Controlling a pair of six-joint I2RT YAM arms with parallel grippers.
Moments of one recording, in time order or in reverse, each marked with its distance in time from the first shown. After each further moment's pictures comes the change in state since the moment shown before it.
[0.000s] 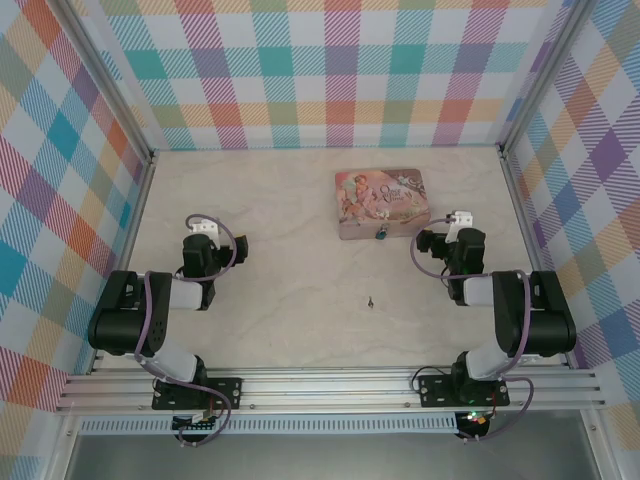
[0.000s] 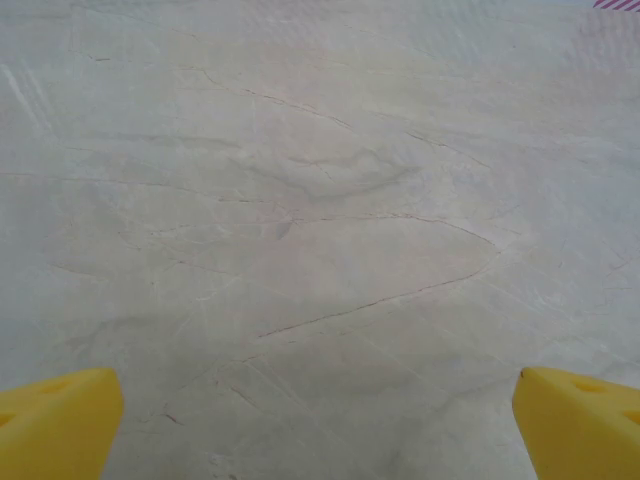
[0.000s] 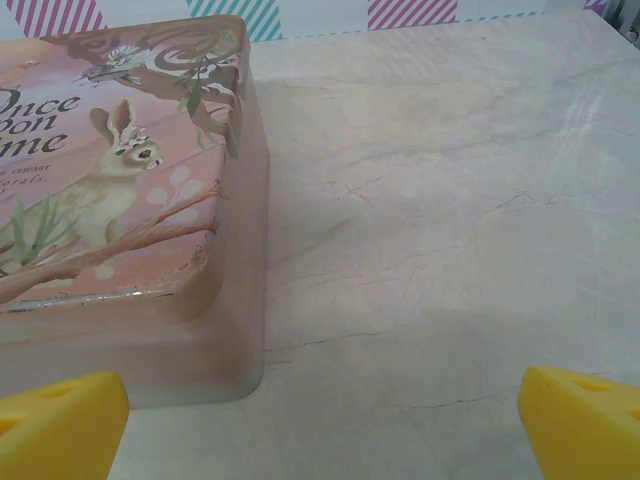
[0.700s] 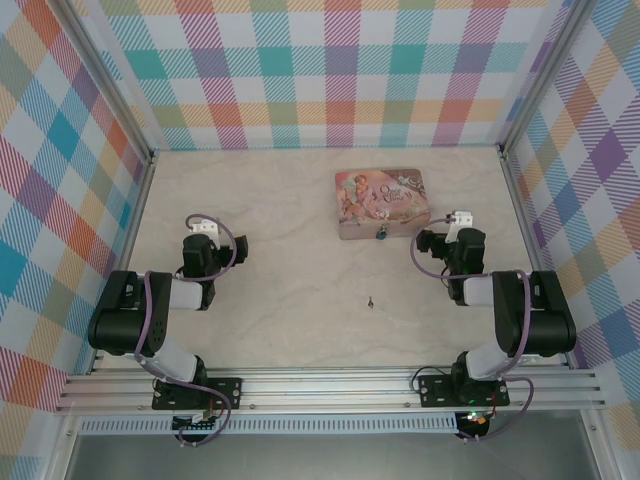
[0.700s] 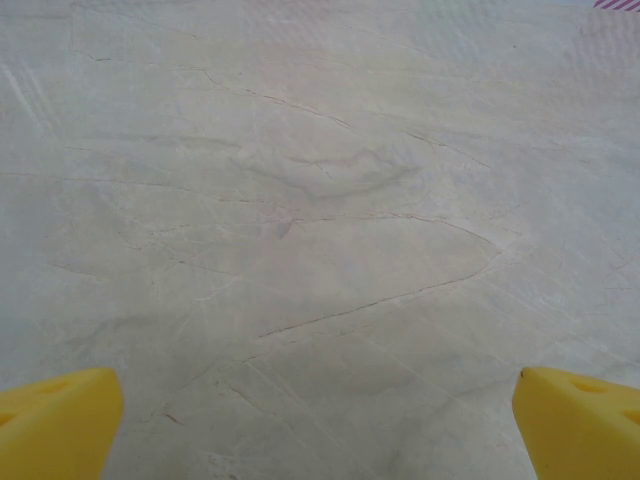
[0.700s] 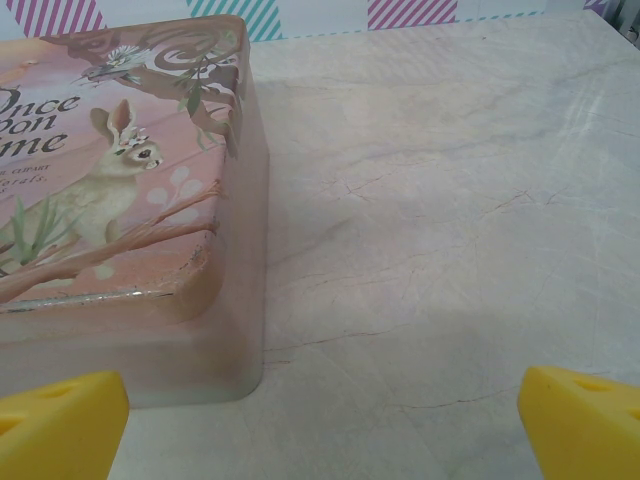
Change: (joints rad) left arm 0.000 0.000 0.000 0.000 -0.001 0.000; right arm 0.000 0.000 0.000 0.000 0.000 0.000
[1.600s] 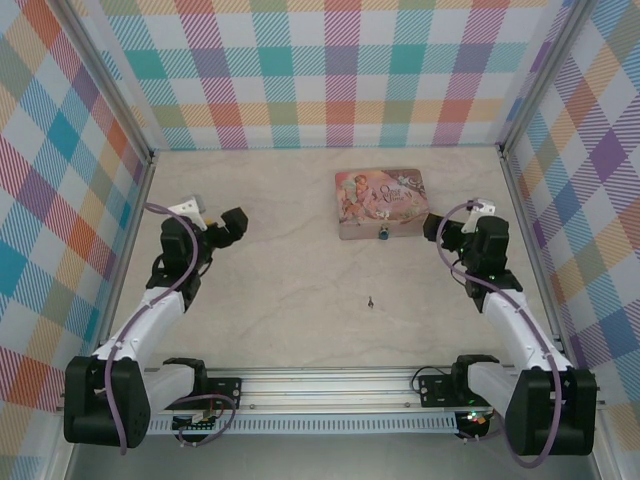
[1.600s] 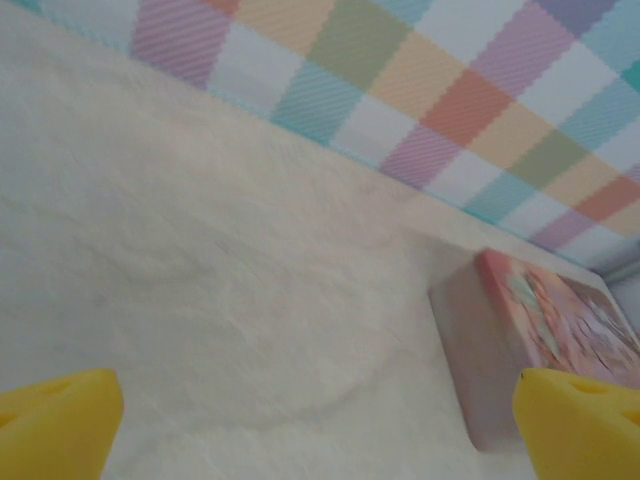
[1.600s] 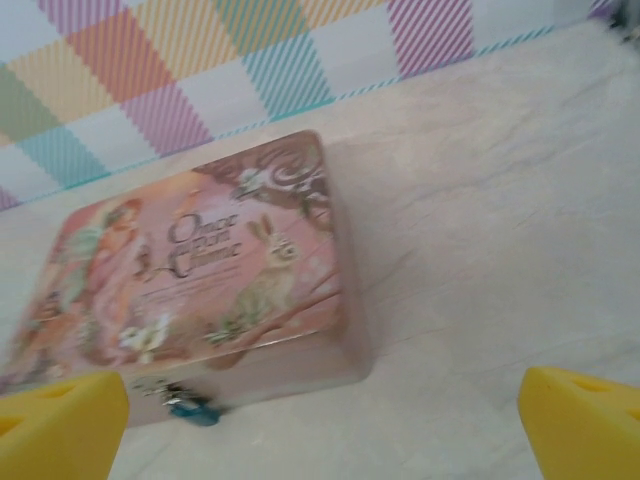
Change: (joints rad) left arm -0.053 -0.487 0.172 -0.561 0.214 -0.431; right arm 0.000 -0.523 0.166 -0.705 -0.111 0.249
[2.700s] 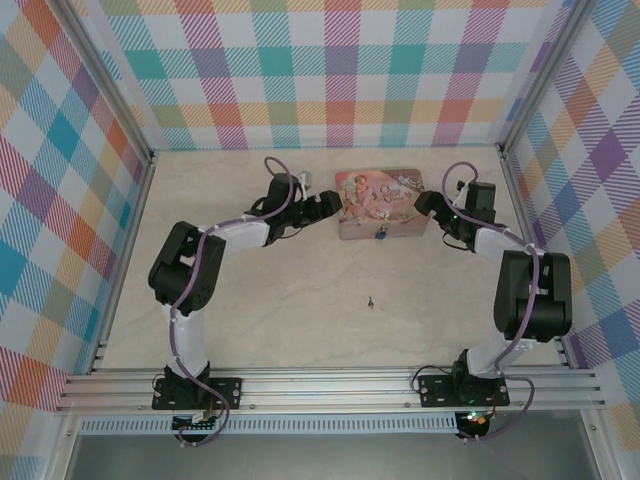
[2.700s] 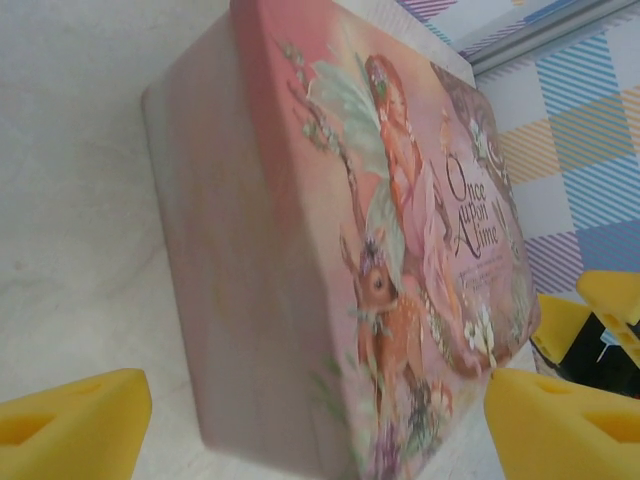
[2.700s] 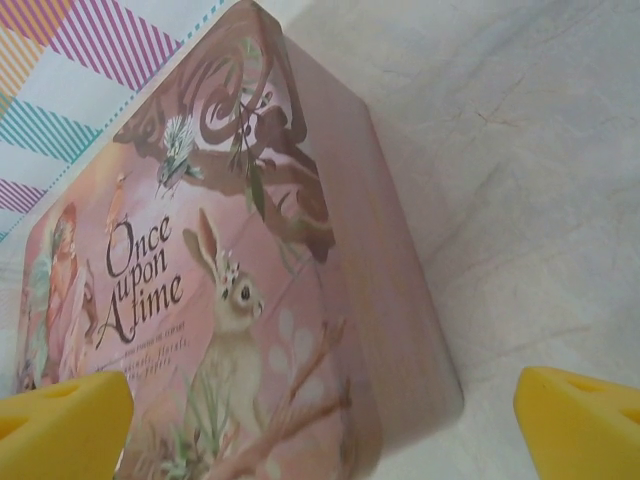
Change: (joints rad) left arm -0.374 0.906 0.696 0.030 0.202 -0.244; right arm -0.067 0.642 0.352 0.006 -0.268 0.230
